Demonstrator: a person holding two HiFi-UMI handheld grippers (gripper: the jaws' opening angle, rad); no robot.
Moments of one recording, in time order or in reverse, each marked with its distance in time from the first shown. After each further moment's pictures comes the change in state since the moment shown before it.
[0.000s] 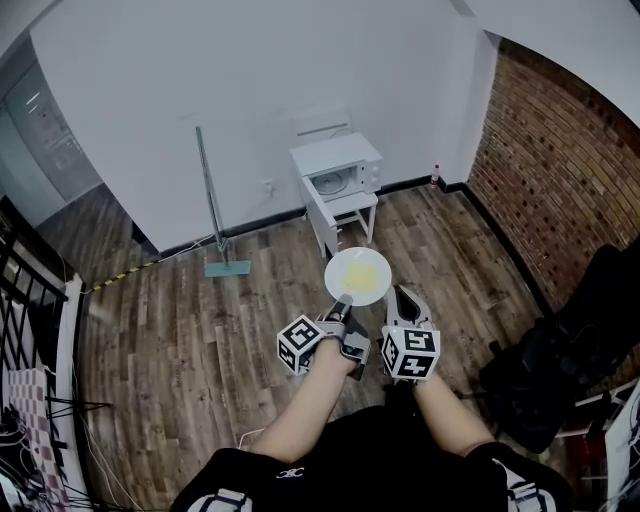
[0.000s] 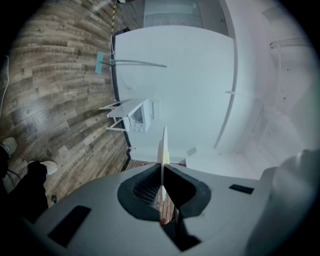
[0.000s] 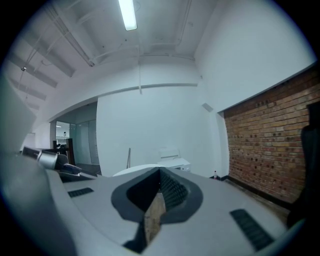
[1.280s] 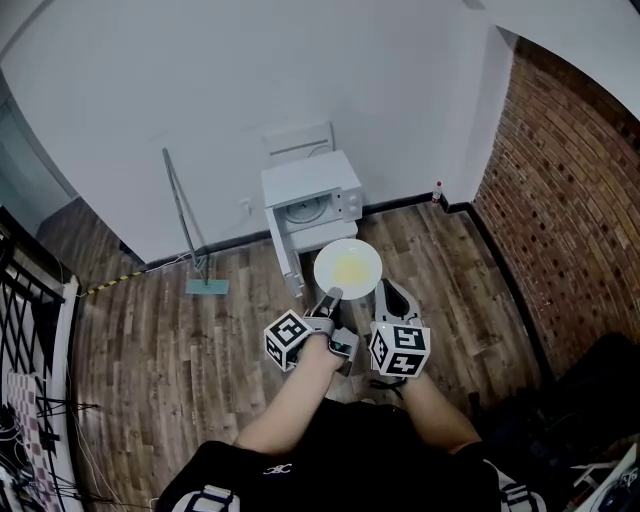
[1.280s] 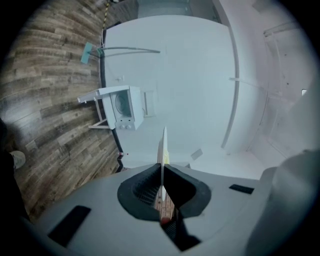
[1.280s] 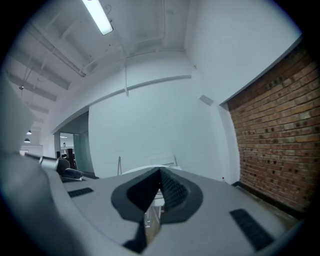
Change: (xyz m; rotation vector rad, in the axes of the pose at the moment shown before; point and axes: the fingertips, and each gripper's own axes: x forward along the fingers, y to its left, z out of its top) left arm 0.310 -0.038 -0.042 0.054 -0.085 -0.008; right arm 0.215 -0.230 0.065 0.071 -0.026 0.111
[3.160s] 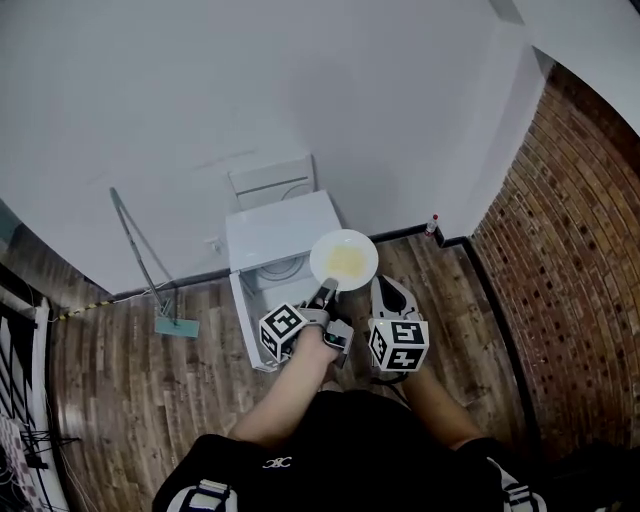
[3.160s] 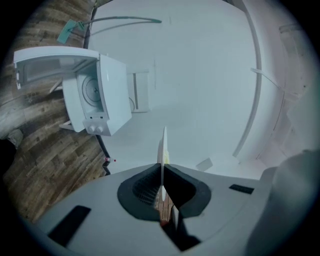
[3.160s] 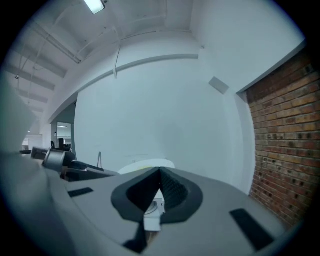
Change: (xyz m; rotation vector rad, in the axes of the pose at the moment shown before) left arm 0.357 -0.022 0.130 -0.031 0.029 -0.028; right arm 0.344 -0.127 0.055 -0.087 0.064 0.021
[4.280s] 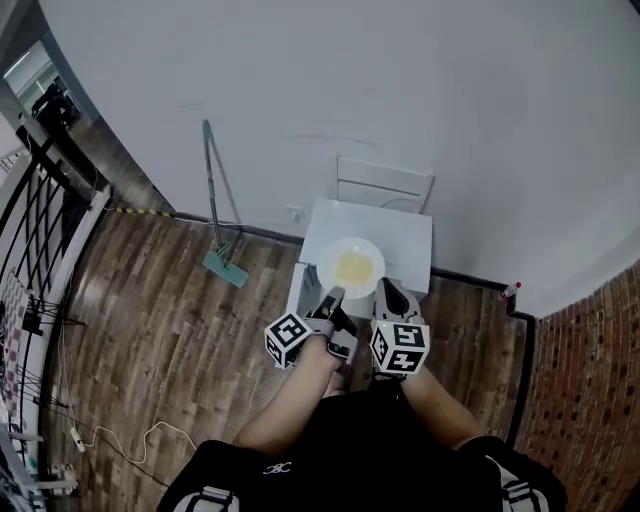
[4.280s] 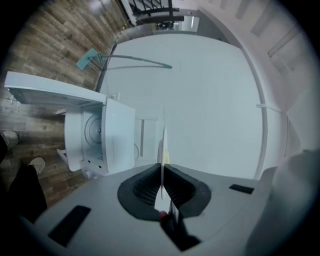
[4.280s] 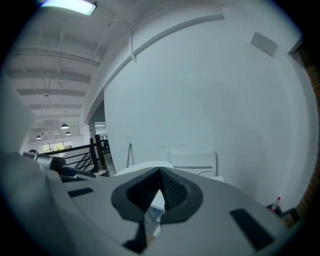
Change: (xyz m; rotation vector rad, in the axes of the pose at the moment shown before) left arm -0.005 0.040 0.184 -0.093 -0.479 0.041; right arm 0.203 0.126 -0.024 -0.044 0.139 0.449
